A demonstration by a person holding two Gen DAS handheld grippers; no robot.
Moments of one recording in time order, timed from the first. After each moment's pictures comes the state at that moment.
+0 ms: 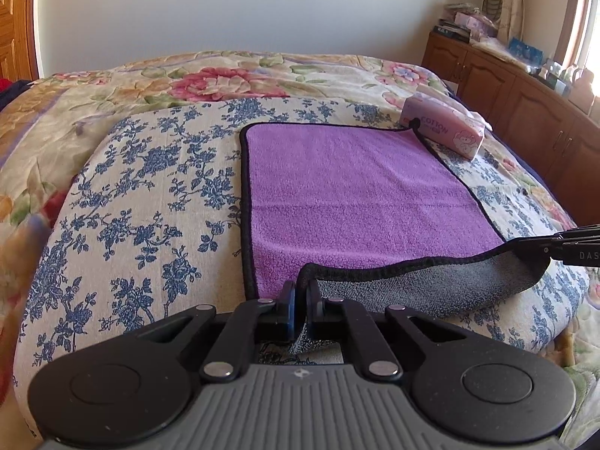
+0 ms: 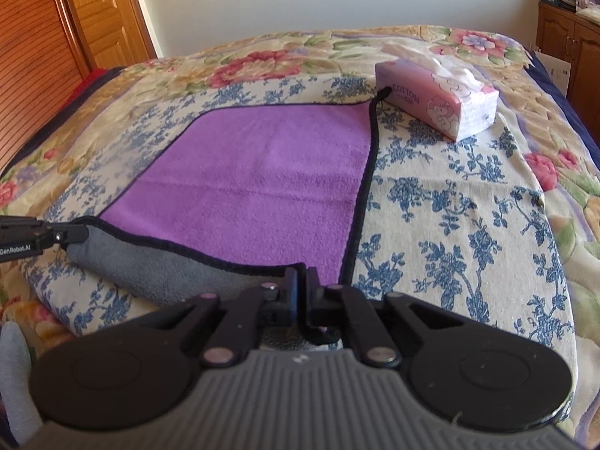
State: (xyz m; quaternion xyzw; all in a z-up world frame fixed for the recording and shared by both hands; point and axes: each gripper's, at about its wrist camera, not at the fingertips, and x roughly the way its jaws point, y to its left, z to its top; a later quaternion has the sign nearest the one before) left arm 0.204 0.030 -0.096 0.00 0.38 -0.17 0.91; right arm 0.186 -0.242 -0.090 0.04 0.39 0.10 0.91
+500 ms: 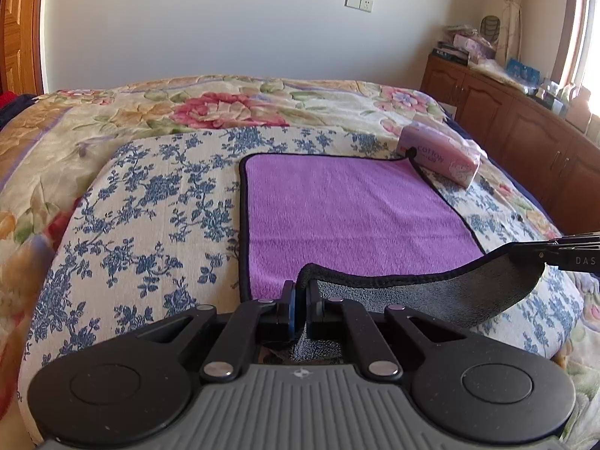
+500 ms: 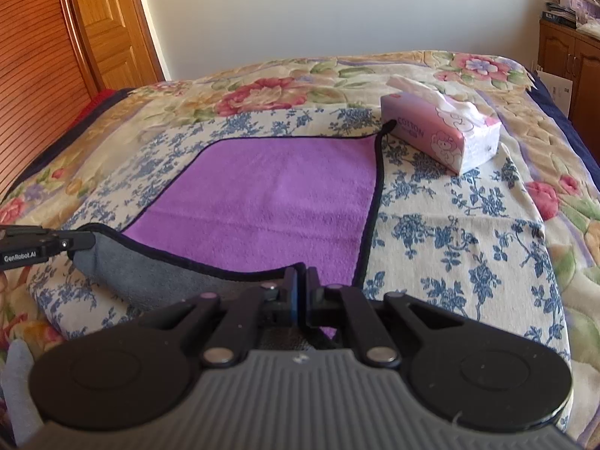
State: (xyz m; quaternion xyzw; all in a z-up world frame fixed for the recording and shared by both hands) left arm 0.204 0.029 -0.081 -0.01 0.35 -0.17 0.92; right arm 0.191 -0.242 -0.075 0.04 0.36 0.11 0.93
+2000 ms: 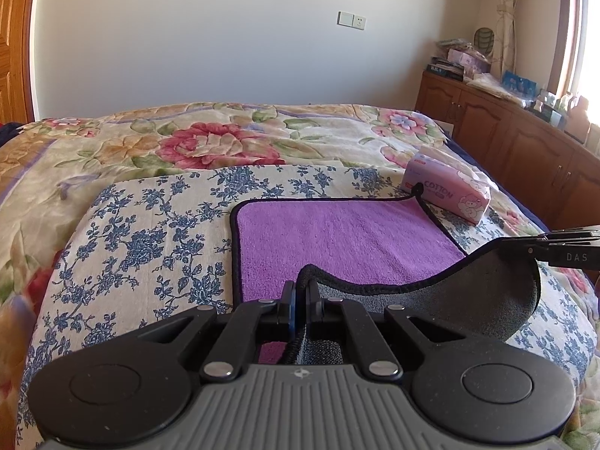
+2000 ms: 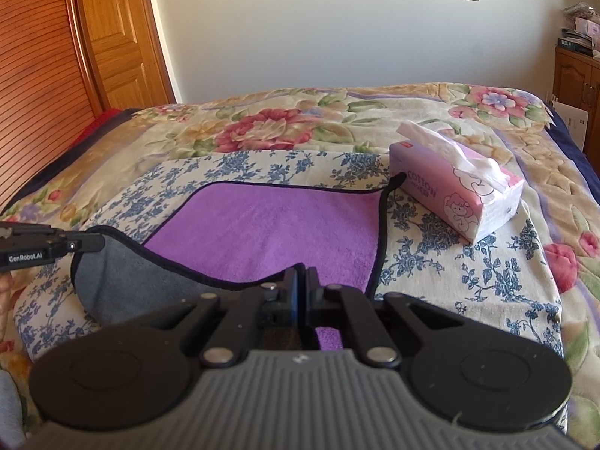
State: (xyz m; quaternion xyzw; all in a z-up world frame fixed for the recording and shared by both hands) left arm 0.261 0.017 -0.073 0.00 0.32 -0.18 0.93; right arm 0.247 -0.249 -0.066 0.03 0.32 0.14 0.94
